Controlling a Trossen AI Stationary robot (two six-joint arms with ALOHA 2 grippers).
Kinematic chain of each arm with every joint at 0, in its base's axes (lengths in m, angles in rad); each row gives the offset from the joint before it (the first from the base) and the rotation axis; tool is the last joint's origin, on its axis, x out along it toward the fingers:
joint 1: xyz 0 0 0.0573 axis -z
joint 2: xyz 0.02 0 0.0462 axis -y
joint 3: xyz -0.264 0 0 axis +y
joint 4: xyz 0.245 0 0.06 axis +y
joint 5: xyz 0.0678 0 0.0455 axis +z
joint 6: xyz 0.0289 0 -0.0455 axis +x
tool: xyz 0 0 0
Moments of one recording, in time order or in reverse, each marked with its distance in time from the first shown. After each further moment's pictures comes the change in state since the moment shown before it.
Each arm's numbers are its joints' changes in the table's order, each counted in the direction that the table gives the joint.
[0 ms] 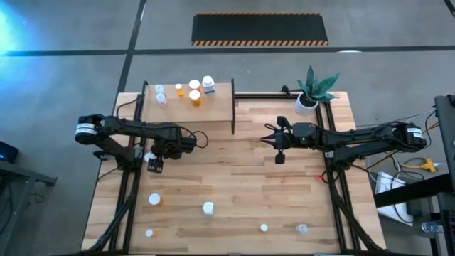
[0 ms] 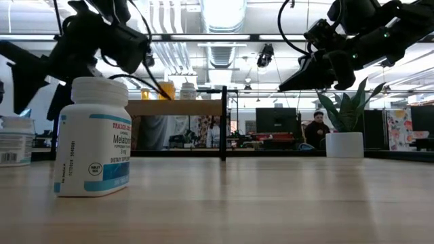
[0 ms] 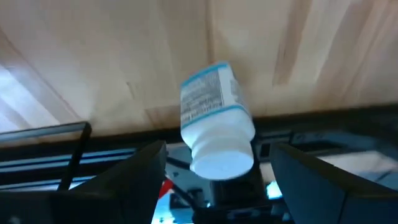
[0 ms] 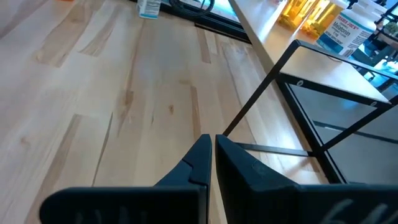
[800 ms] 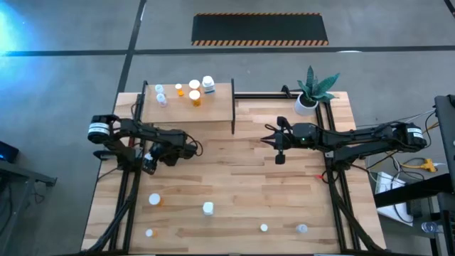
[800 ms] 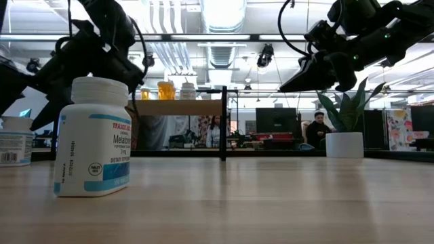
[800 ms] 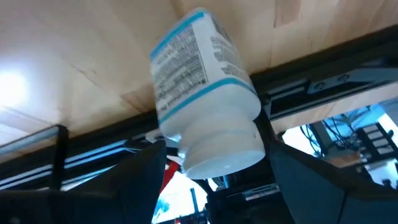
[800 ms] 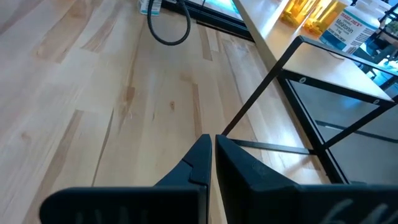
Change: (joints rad) left arm 0.018 -0.146 0.078 0.032 0.023 0.194; right arm 0.000 0.000 0.005 0.005 0.001 -0.005
